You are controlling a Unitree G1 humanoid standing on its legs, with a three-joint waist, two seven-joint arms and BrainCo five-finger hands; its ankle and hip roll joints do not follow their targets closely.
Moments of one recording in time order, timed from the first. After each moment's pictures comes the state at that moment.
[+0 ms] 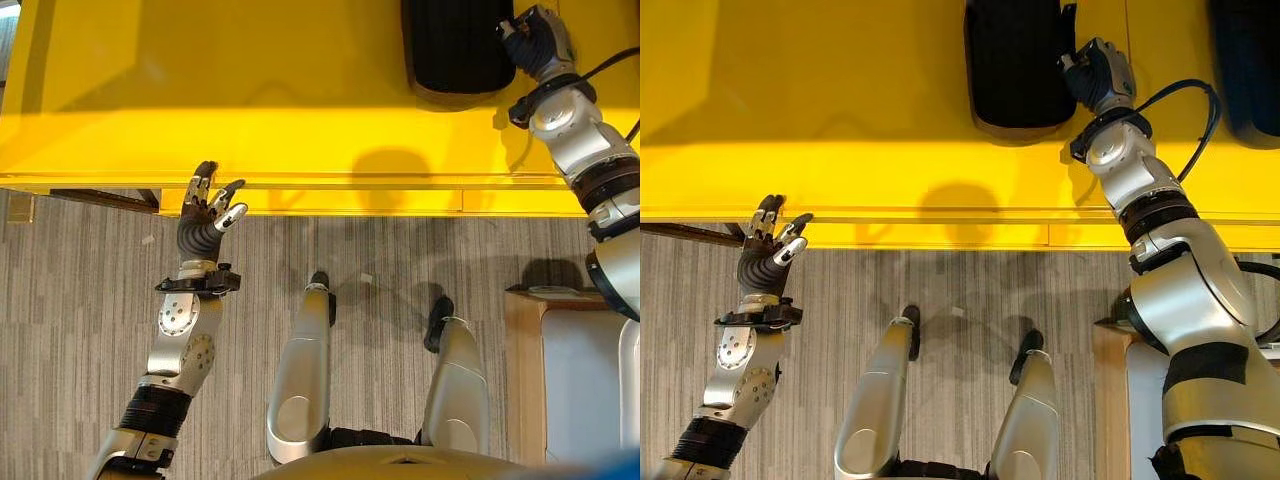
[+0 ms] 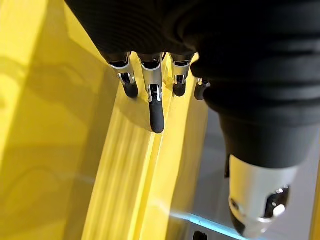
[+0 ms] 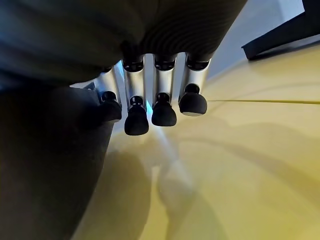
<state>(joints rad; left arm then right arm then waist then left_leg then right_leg) -0.08 0.49 -0.10 0.05 -0.74 -0.38 0.11 -1.34 -0.69 0.72 1.06 0.02 -0.10 -0.33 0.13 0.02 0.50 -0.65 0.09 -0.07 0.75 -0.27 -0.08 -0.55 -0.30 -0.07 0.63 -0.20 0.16</state>
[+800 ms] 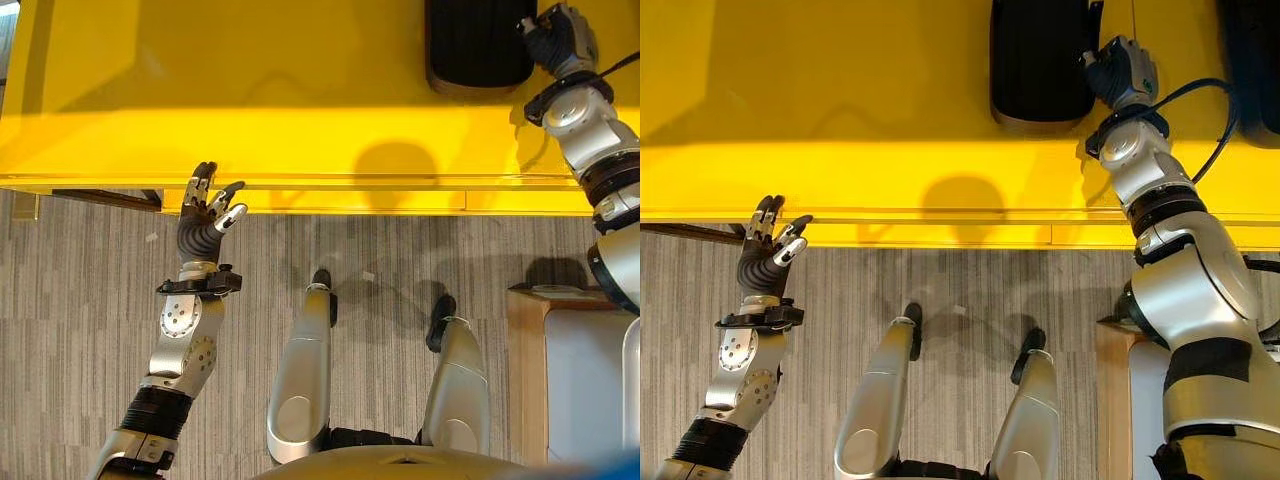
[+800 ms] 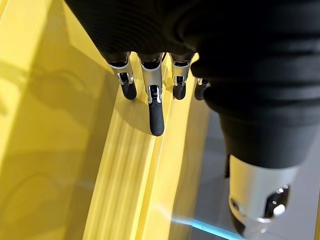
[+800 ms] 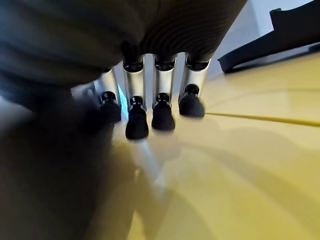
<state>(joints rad) -0.07 0.49 -0.11 0.05 -0.73 -0.41 0.13 -1.40 -0.69 0.72 1.16 0.01 -0.10 -0.36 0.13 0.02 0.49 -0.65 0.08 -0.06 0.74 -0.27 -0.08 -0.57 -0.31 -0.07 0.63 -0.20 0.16</state>
